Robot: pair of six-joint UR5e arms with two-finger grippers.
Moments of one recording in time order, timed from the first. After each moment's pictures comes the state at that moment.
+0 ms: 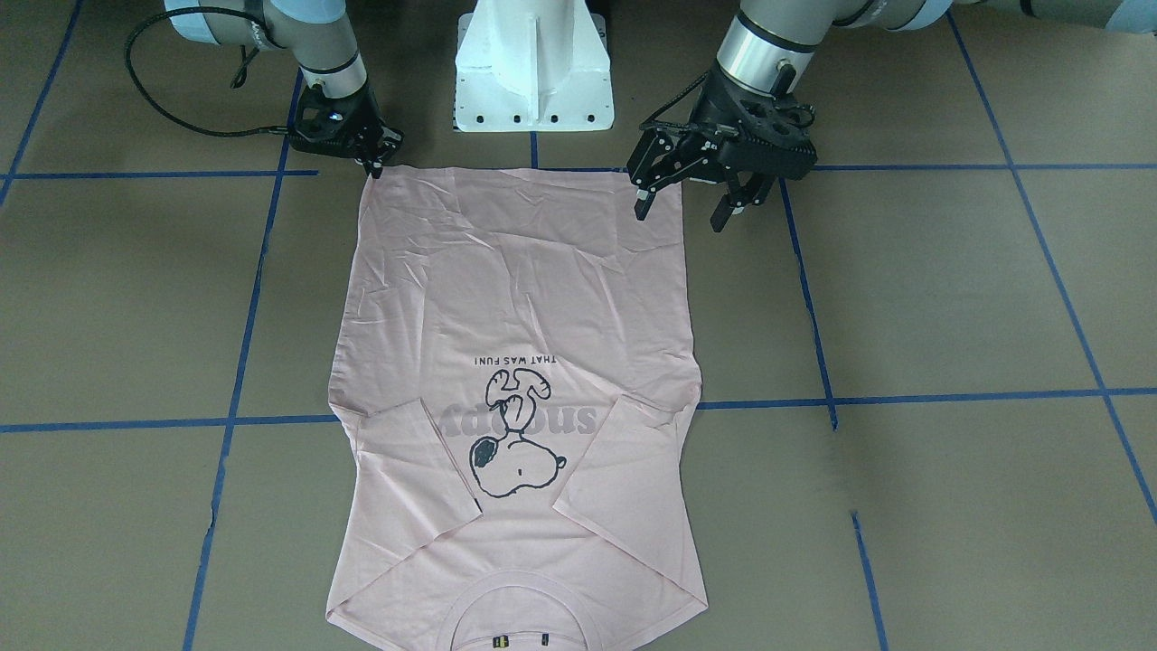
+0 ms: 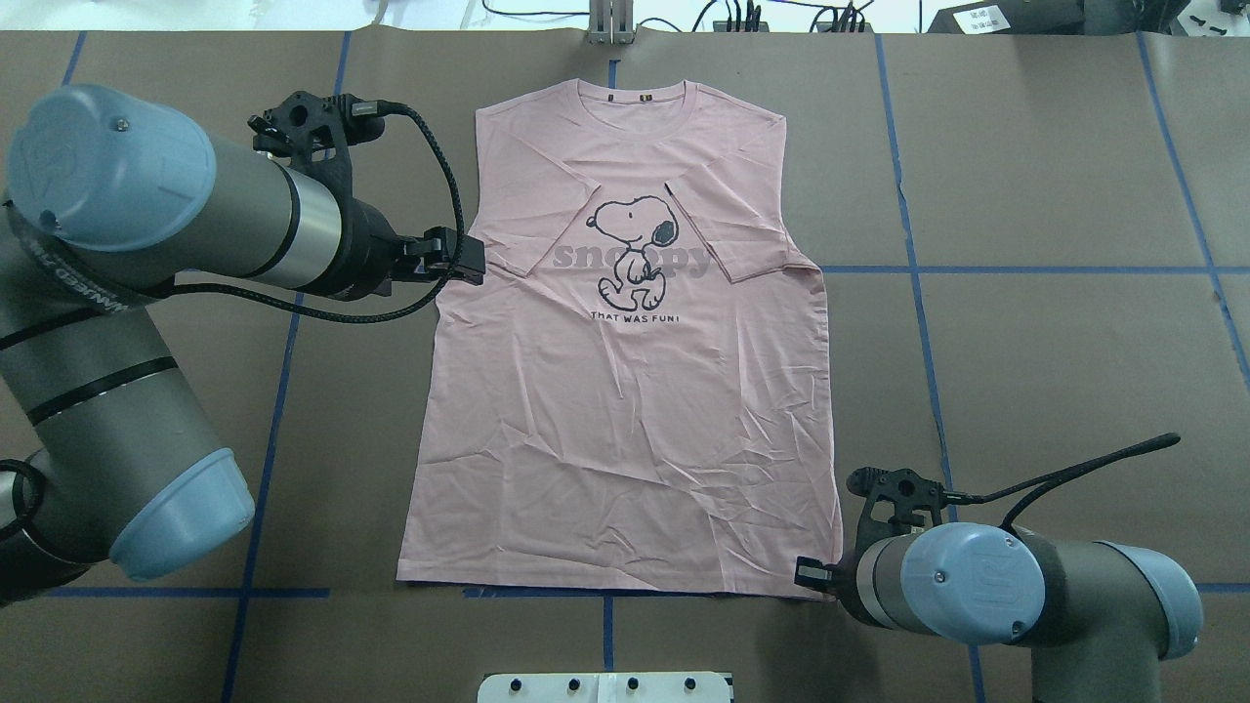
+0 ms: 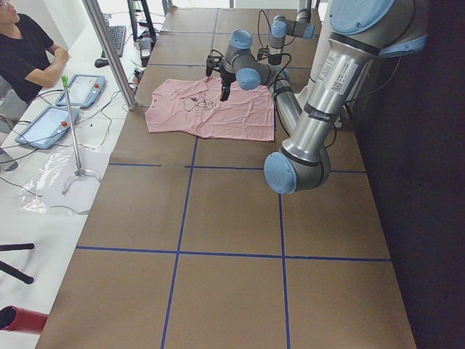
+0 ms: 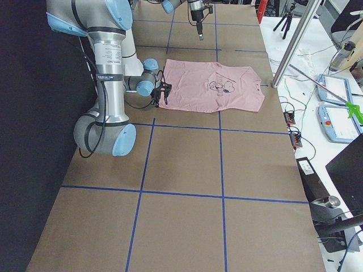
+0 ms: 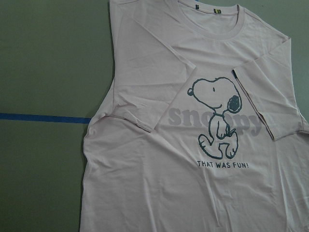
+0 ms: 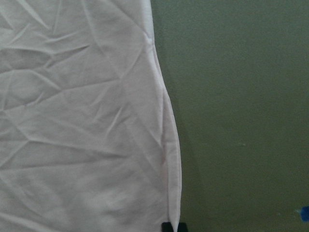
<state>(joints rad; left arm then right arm) -0.68 -2.06 -2.03 -1.69 -1.88 -1.23 0.18 -1.49 2.06 -1.36 1.66 1.68</state>
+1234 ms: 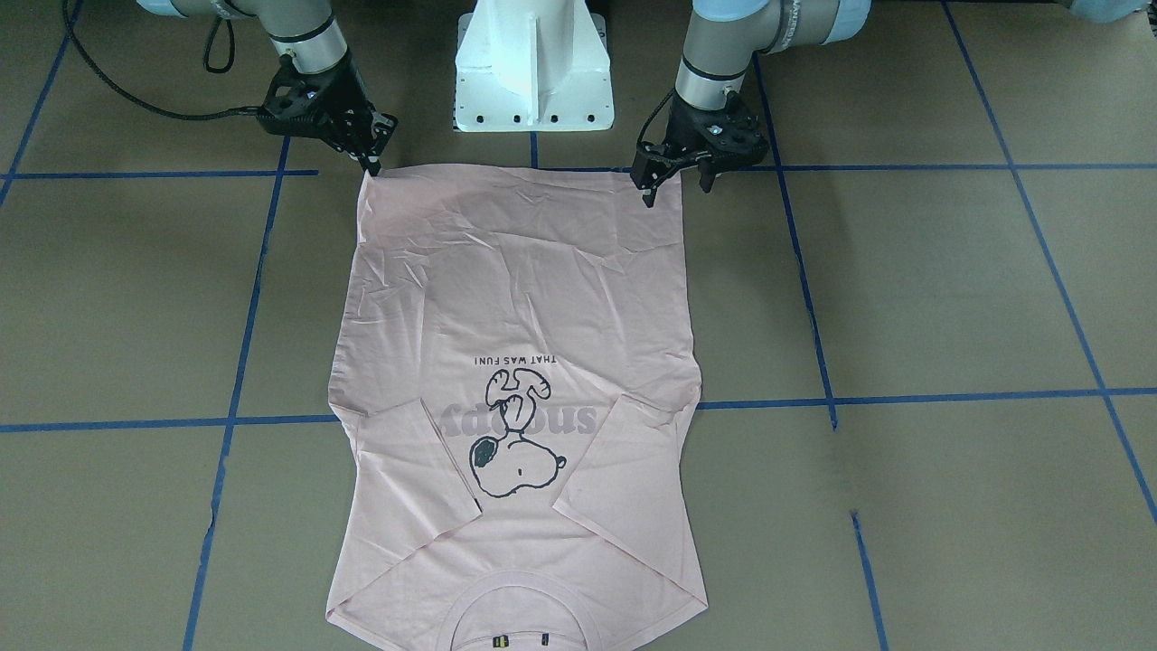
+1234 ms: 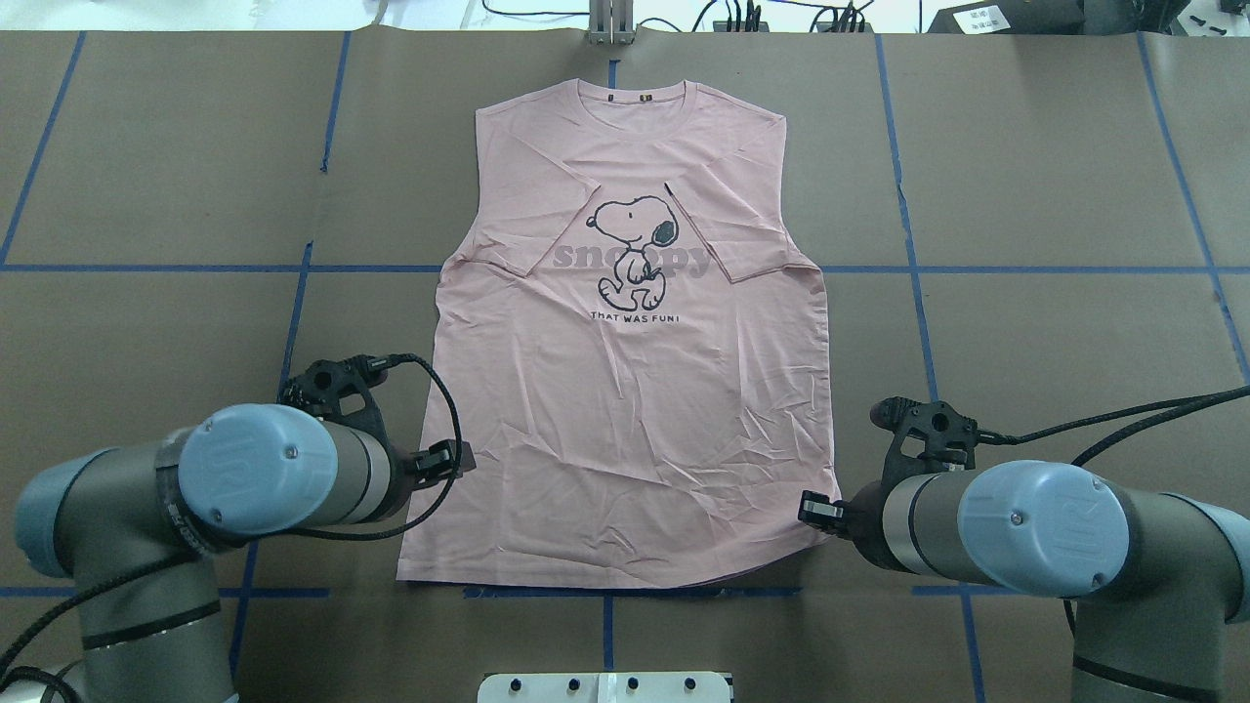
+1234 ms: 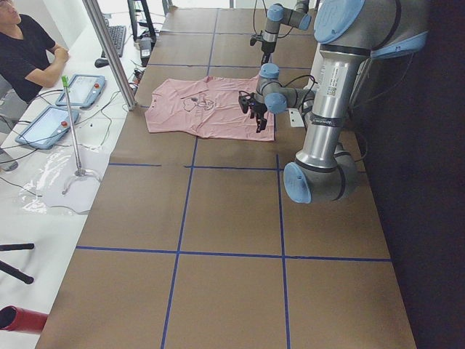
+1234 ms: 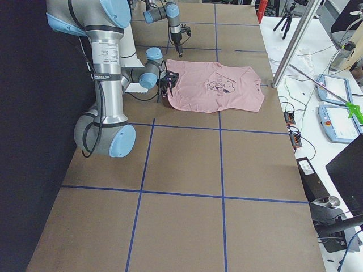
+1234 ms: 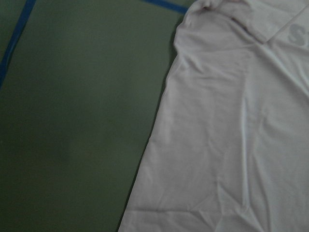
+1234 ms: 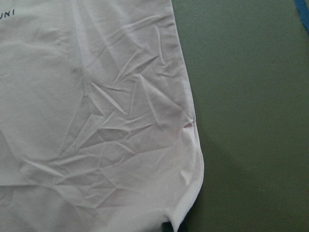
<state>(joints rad) -0.32 -1.86 -2.04 -1.64 -1.66 -1.71 0.28 -1.49 2.18 -1.37 1.66 1.67</state>
